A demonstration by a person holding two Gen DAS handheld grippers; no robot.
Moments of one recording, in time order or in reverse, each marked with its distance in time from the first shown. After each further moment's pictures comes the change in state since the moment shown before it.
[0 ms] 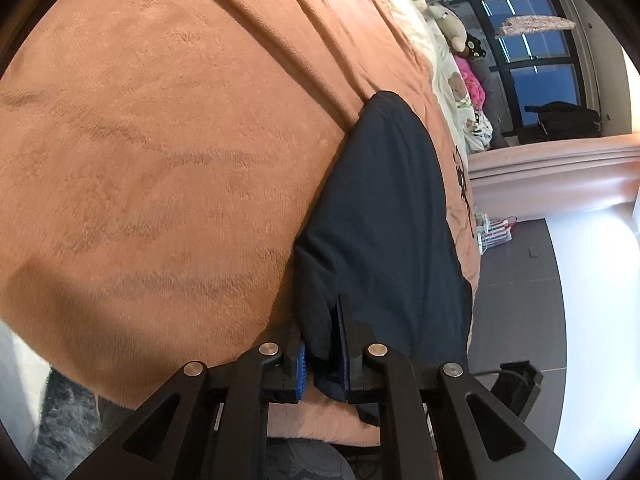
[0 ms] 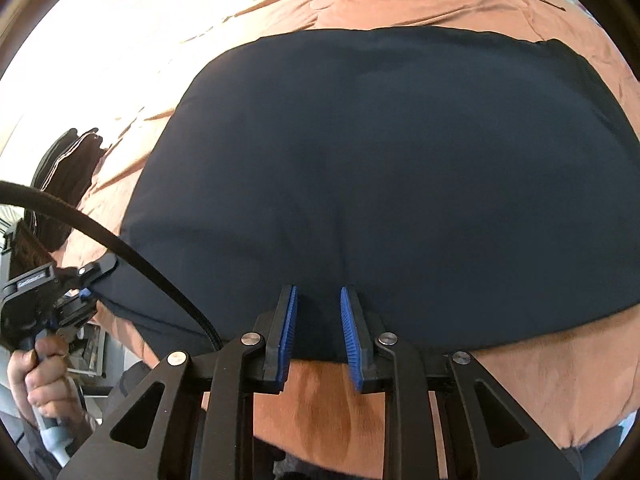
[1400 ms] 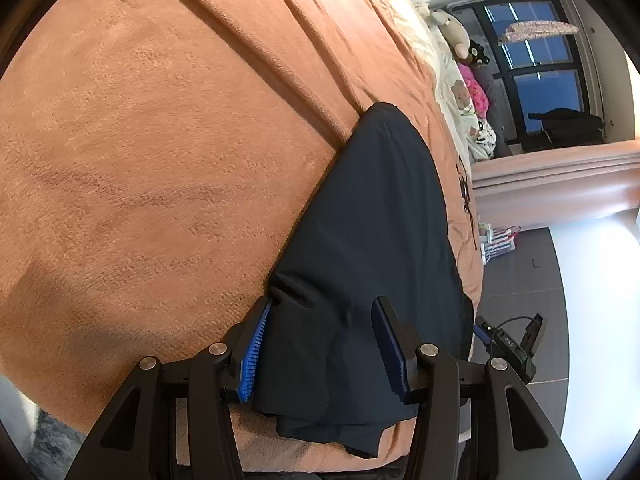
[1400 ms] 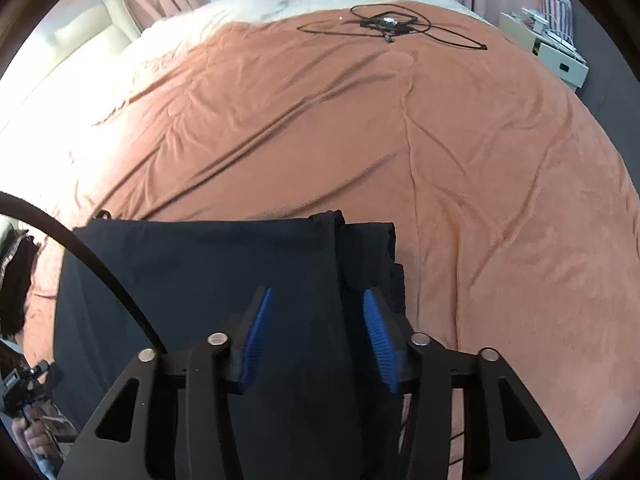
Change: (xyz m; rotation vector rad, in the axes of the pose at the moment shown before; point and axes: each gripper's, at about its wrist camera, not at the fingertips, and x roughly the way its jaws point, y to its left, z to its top) left arm 0.010 -0.008 0.009 -0.009 -0.023 0.012; right arm -0.044 -0.168 0.159 0.048 -0.065 -0.187
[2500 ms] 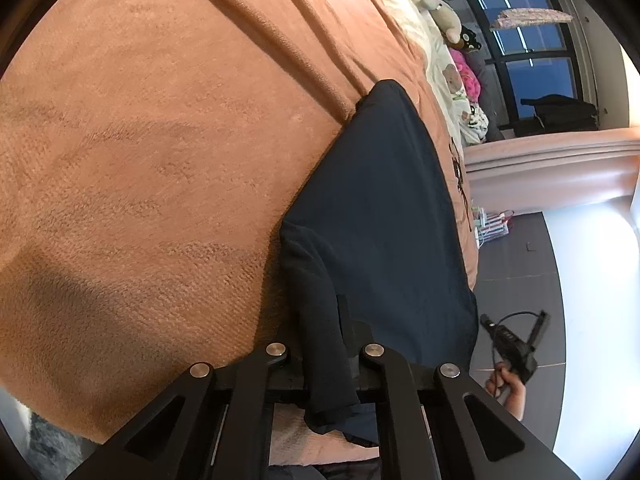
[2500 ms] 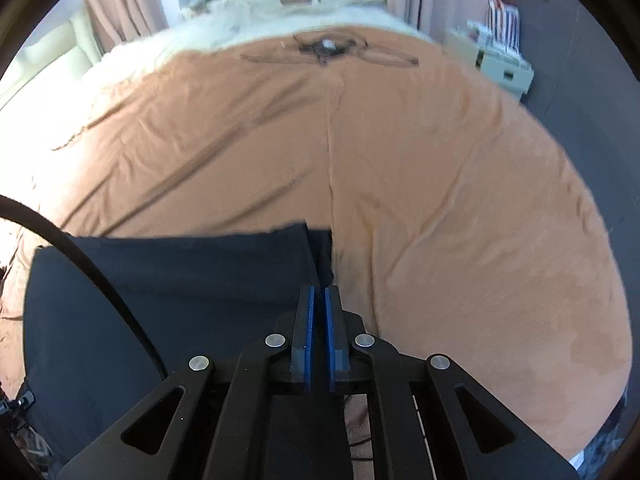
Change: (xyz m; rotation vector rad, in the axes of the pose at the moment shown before) left arm 0.019 -0.010 -0.007 0.023 0.048 -0.033; right arm -0.041 -0.013 -0.021 0.045 -0.128 -0.156
